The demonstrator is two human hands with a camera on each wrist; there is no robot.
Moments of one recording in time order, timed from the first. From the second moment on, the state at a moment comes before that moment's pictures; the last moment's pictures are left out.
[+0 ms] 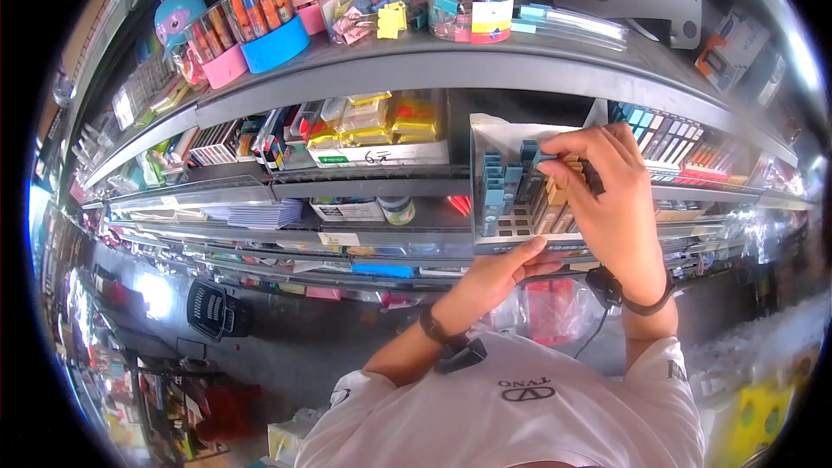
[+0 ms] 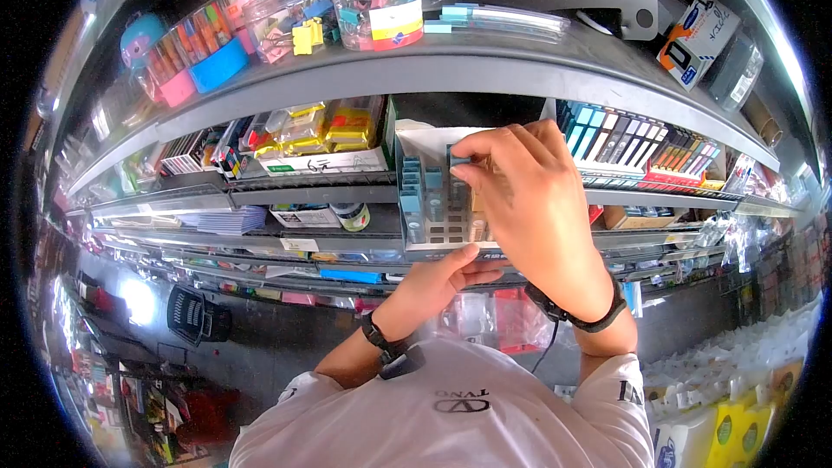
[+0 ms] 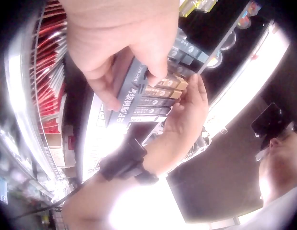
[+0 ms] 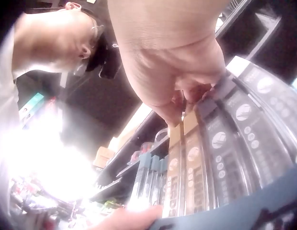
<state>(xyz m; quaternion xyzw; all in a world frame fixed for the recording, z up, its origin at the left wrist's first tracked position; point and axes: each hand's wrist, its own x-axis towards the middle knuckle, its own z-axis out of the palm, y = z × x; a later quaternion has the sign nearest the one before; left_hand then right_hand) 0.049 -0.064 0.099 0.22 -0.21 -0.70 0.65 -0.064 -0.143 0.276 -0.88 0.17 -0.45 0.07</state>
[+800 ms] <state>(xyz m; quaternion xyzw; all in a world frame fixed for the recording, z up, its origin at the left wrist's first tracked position) 0.049 -0.065 0.095 0.21 -0.23 -0.69 0.66 -0.063 -0.137 0.277 -0.88 0.16 -0.43 0.11</state>
